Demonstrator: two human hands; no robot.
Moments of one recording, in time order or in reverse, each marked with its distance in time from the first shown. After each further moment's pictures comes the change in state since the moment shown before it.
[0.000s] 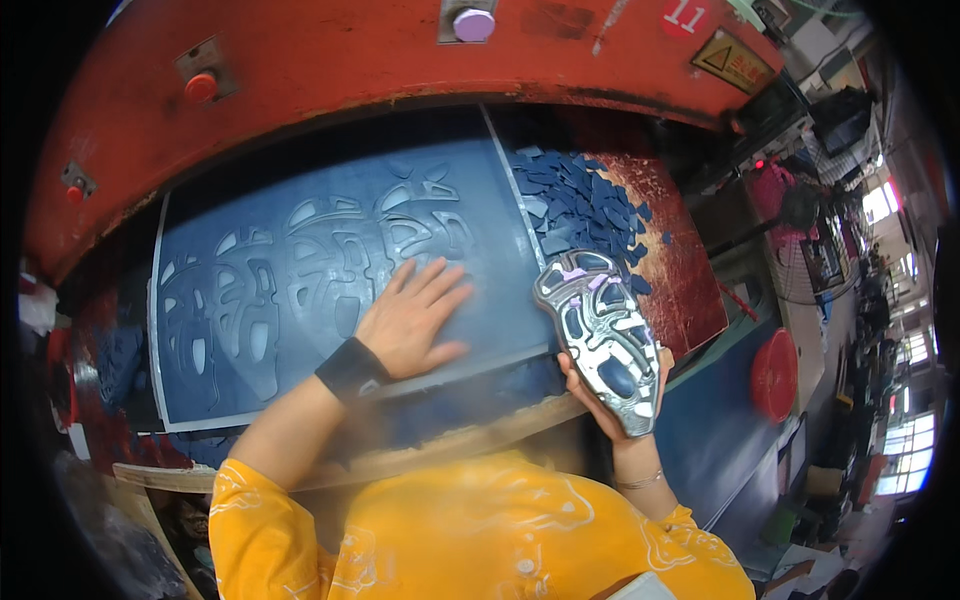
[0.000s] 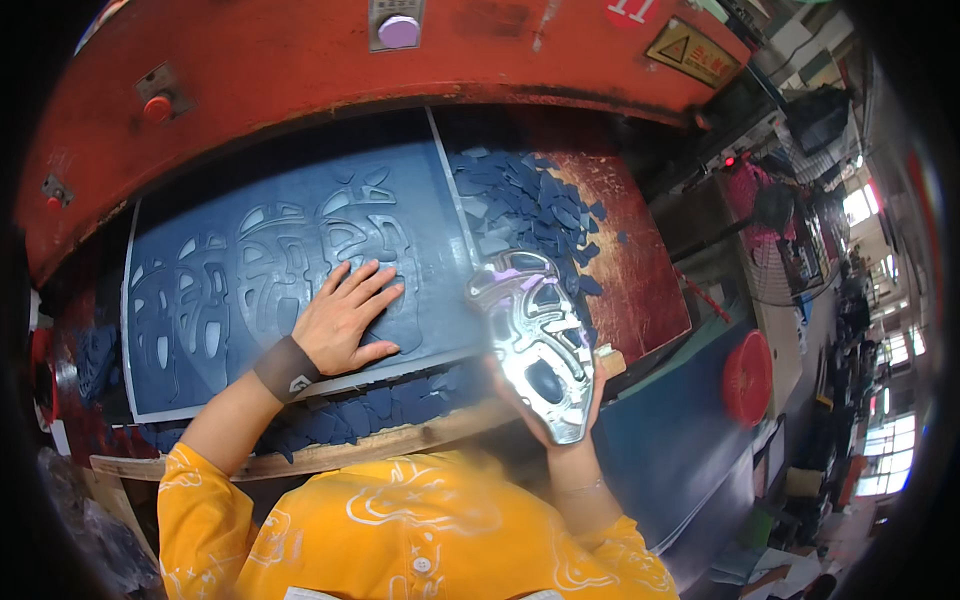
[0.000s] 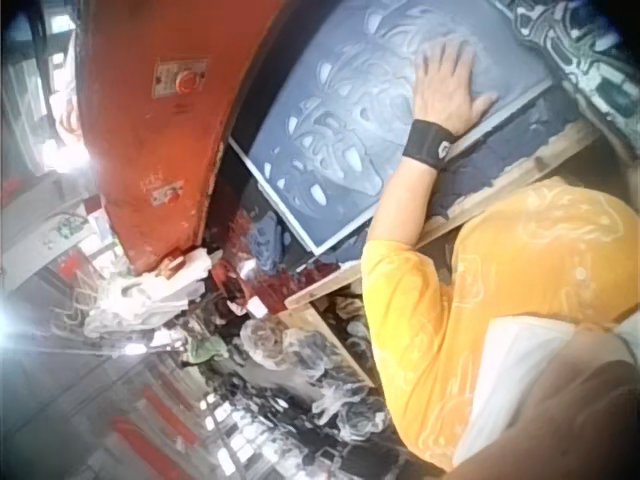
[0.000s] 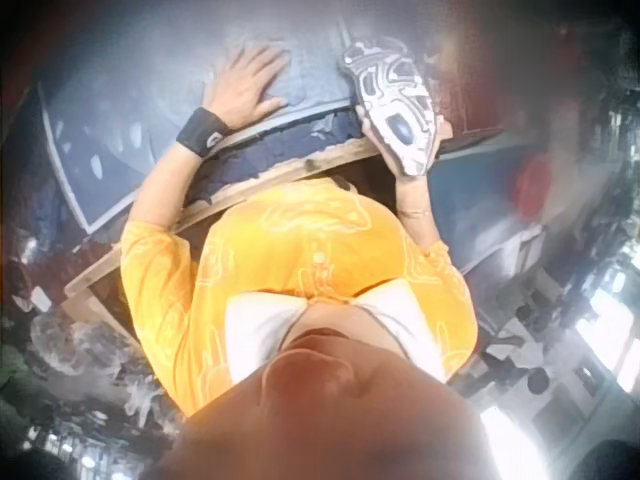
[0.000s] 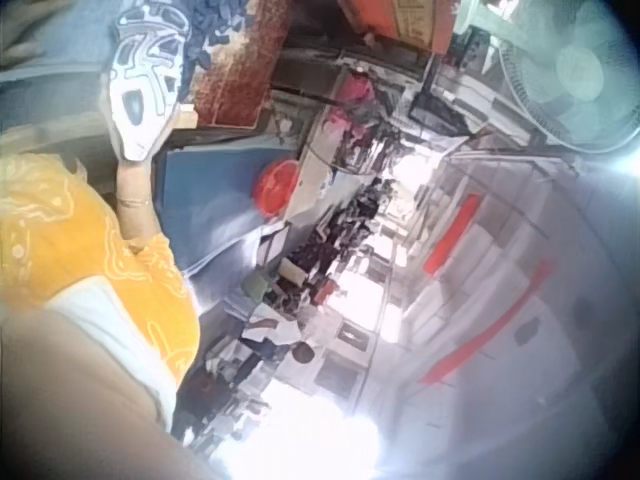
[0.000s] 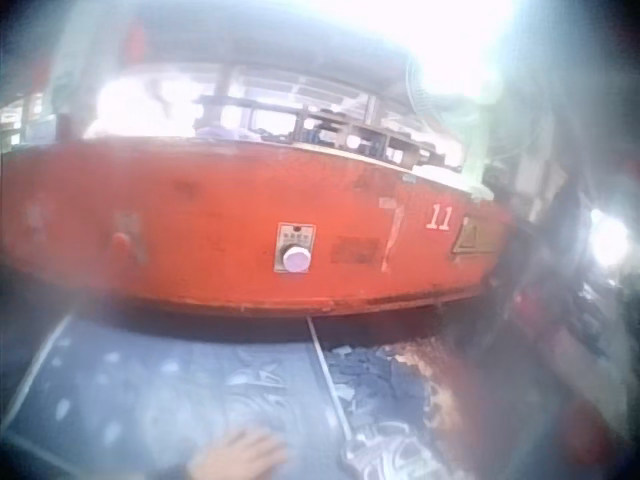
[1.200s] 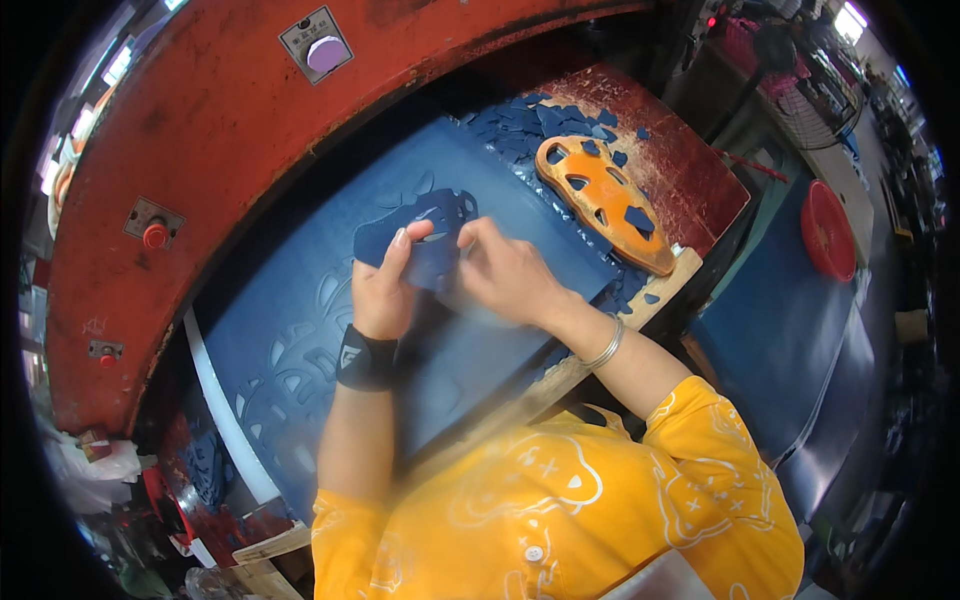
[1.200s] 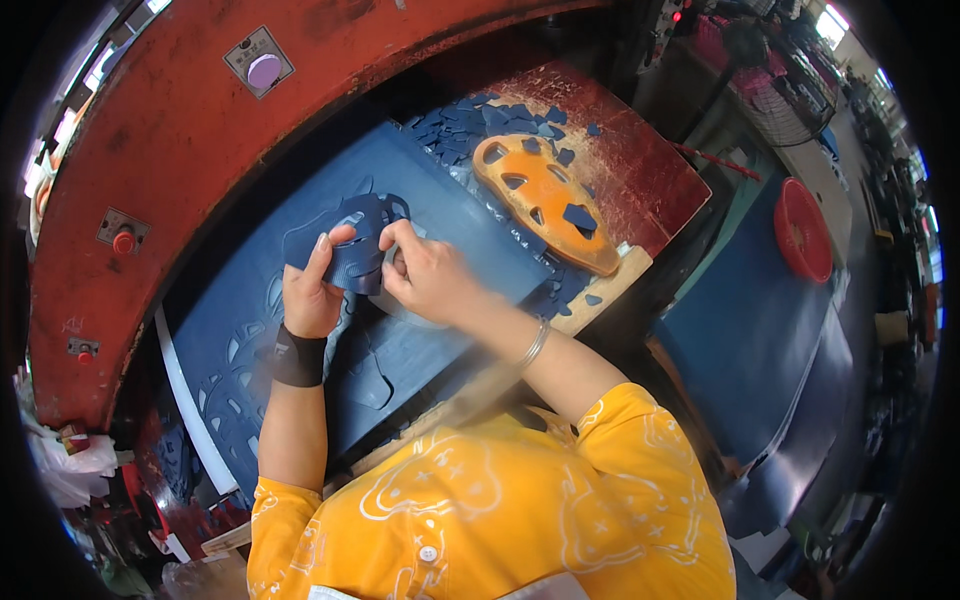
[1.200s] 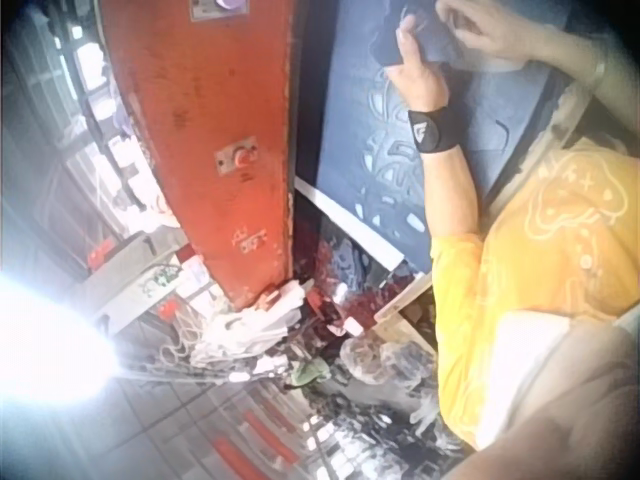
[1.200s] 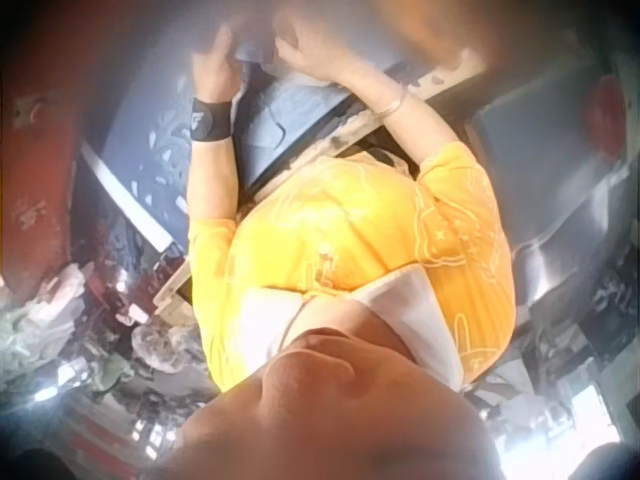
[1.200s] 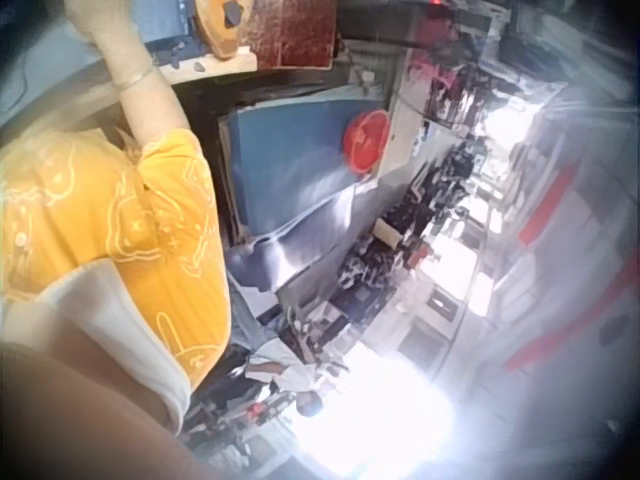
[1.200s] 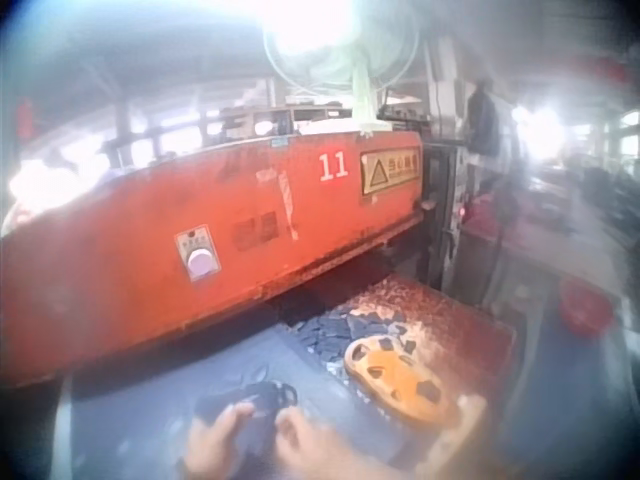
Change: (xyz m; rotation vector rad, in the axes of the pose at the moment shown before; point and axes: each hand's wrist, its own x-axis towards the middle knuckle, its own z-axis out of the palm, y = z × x) left_hand 0.076 0.007 -0.019 -1.609 0.372 -0.414; right_hand 0.116 0.047 0.065 -1.885 -0.171 -0.672
